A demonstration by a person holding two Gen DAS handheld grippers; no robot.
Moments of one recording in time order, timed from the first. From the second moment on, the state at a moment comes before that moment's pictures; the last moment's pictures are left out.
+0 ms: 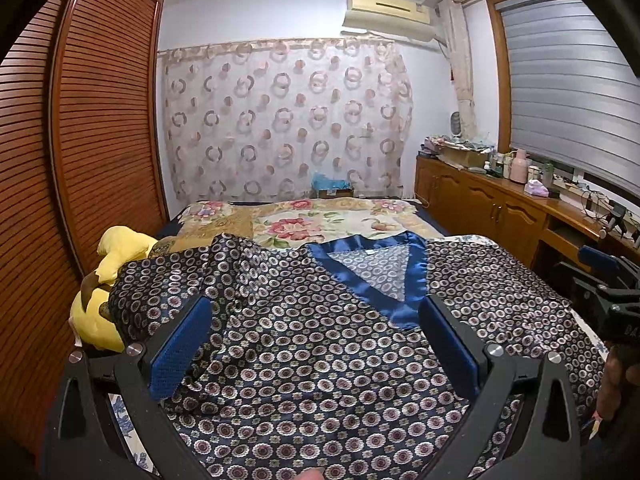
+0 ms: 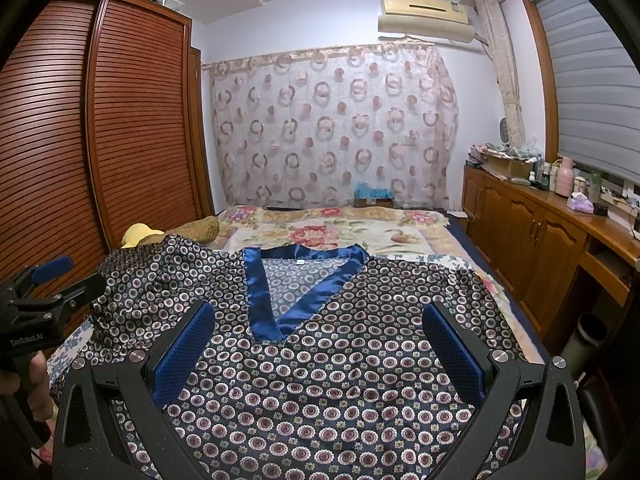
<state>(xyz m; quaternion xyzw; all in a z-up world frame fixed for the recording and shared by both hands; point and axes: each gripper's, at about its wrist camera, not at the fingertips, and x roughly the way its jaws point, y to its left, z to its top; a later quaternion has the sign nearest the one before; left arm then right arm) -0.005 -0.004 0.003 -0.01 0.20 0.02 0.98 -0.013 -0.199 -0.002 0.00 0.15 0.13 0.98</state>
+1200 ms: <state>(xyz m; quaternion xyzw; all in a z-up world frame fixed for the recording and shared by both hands) 0.007 0.178 -0.070 -0.08 0.30 0.06 0.95 0.028 -0.152 -0.013 -0.07 0.22 0.25 0.94</state>
